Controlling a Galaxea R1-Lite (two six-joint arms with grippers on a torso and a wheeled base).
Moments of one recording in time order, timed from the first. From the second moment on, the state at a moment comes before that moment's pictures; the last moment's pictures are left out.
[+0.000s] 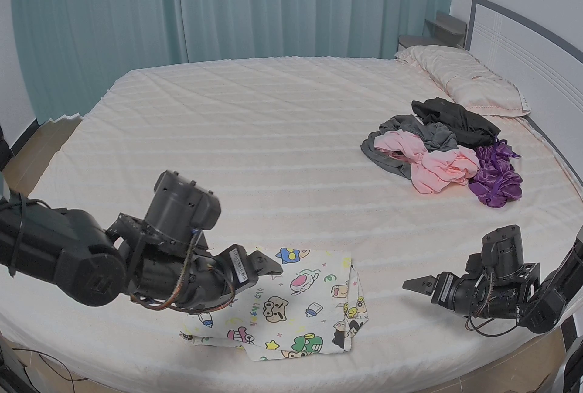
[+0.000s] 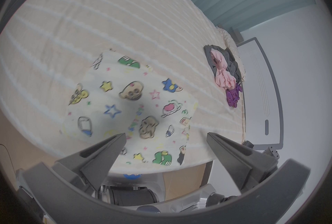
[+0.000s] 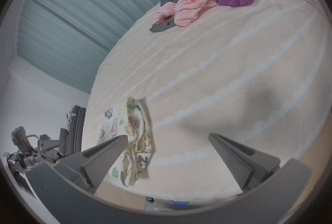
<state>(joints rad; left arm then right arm) -0.64 1.75 -0.85 -0.06 -0.08 -0.99 0.40 1.83 -0.27 -0.84 0.06 0.79</state>
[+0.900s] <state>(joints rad) -0.38 1.59 -0.61 -0.17 -0.29 -1.07 0.71 2.00 -0.43 -0.86 0.12 0.89</state>
